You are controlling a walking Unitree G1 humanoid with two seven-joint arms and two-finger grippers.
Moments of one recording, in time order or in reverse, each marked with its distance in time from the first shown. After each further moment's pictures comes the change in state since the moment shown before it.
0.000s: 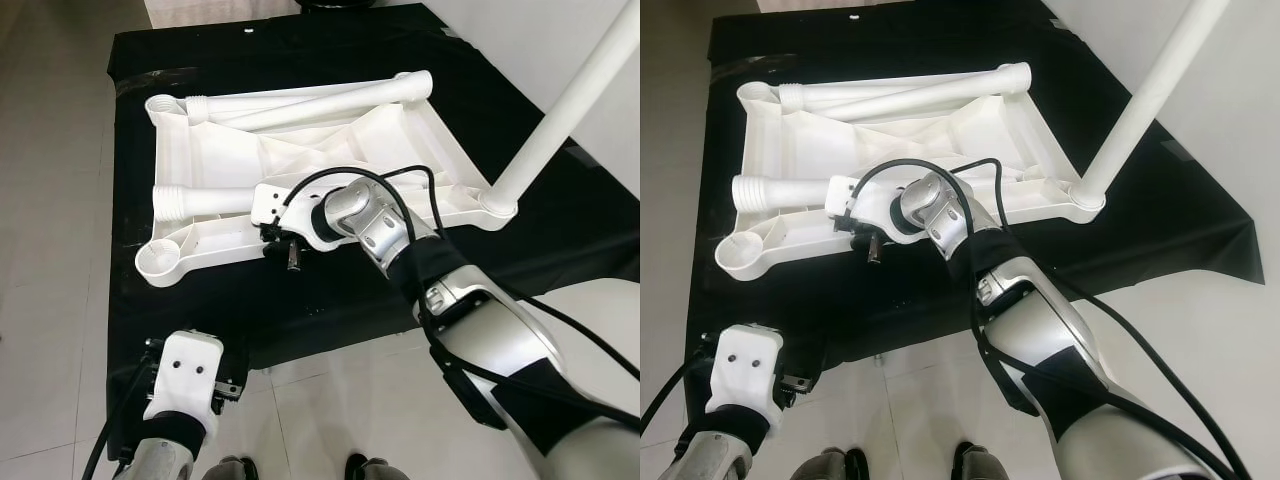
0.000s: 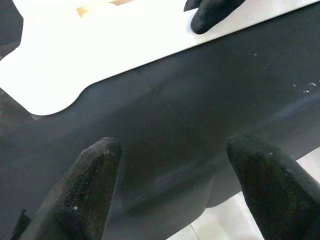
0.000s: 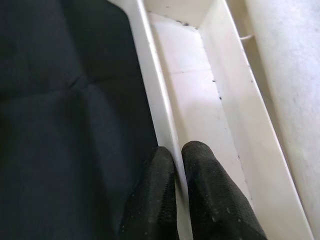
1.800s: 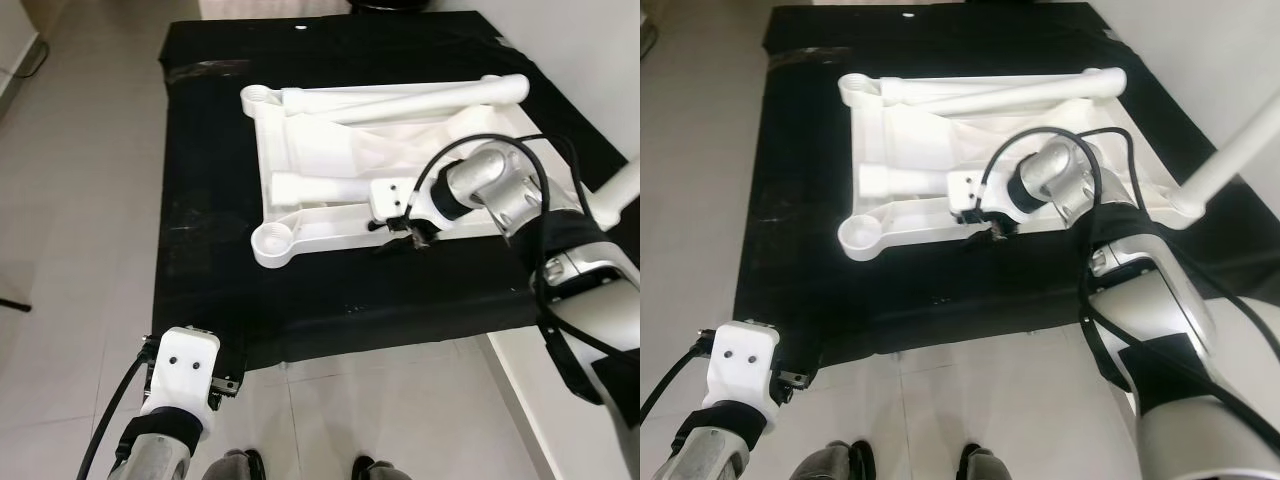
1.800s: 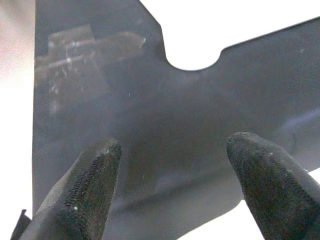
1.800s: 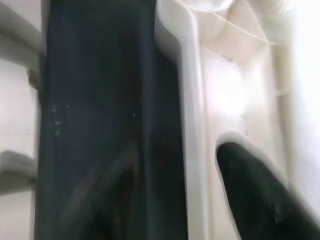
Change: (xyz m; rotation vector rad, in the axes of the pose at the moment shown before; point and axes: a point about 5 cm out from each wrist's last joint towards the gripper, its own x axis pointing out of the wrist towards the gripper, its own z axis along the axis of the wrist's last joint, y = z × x) left arm 0.006 0.006 0.006 0.010 -0.031 -0.004; right arm -0.106 -0.028 -0.055 -0.050 -0.112 0.097
